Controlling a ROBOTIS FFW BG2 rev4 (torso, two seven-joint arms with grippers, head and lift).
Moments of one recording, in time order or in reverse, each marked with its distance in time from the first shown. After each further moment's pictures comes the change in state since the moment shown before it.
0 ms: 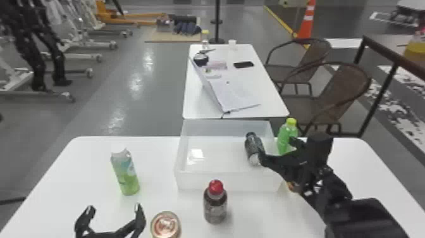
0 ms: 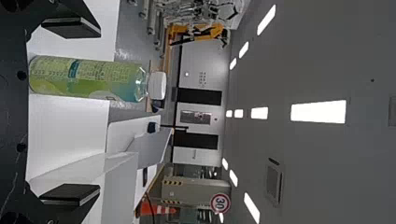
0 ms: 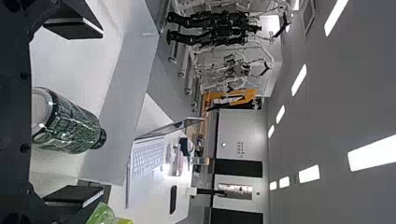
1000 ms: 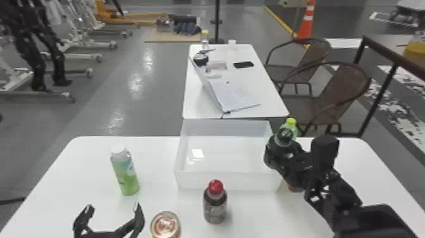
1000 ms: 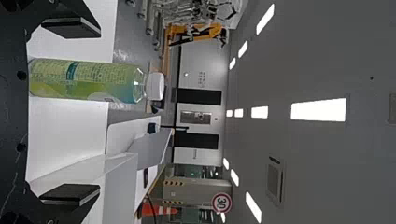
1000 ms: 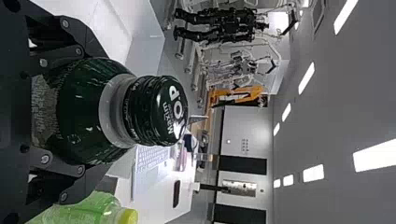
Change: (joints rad) left arm 0.005 0.000 0.006 -0.017 -0.013 0.012 0.001; right arm 0.088 0.008 -0.043 -0.171 0.063 0.112 -0.001
